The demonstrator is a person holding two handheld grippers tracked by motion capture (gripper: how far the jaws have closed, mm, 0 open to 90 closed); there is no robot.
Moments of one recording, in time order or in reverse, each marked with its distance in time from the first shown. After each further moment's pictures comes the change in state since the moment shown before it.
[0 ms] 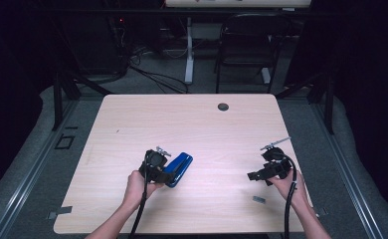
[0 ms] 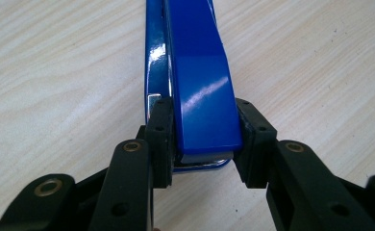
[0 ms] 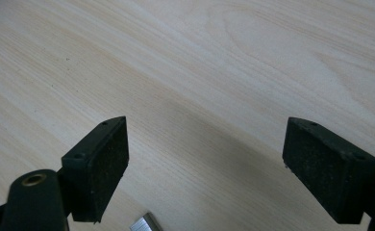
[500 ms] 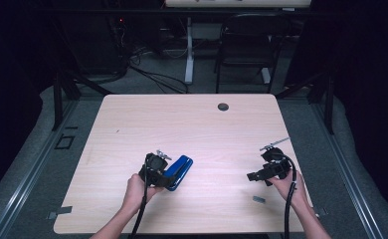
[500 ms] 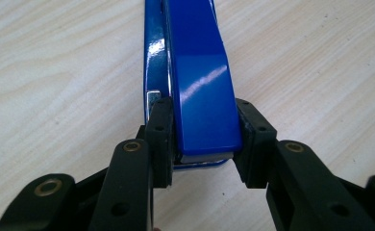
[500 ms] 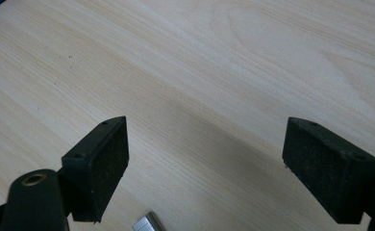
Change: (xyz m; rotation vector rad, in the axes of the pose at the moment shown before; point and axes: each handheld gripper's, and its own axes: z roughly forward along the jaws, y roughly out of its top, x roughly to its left) left arm -0.007 -0.008 -0.003 0.016 -0.010 -0.012; right arm 0.001 0.000 0.001 0.010 0.009 0.000
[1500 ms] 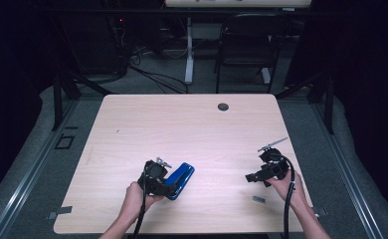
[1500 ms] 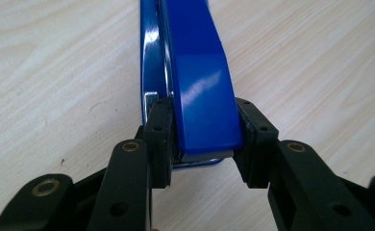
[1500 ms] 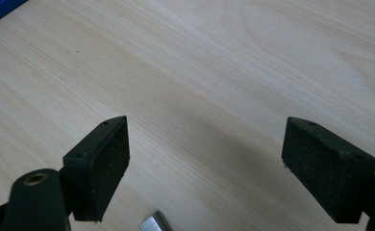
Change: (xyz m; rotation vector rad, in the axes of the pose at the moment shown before) left arm -0.011 -0.013 -0.014 -0.001 -0.079 -0.011; right arm 0.004 0.001 0.003 0.011 0.016 -0.017
